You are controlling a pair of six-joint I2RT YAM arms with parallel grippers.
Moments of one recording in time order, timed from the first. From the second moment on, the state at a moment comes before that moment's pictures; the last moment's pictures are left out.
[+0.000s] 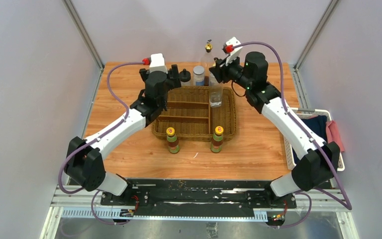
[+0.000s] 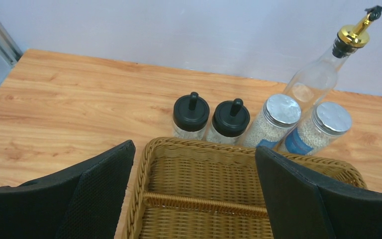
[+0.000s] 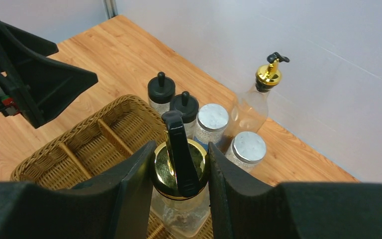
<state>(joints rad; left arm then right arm) -0.56 1.45 1.14 0.18 -0.60 -0.20 0.44 1.45 1.40 -0.01 -0.28 -0.14</state>
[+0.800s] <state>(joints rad) -0.57 1.40 1.14 0.18 -0.72 -0.22 0.73 1.58 1.48 -0.03 0.04 -0.15</state>
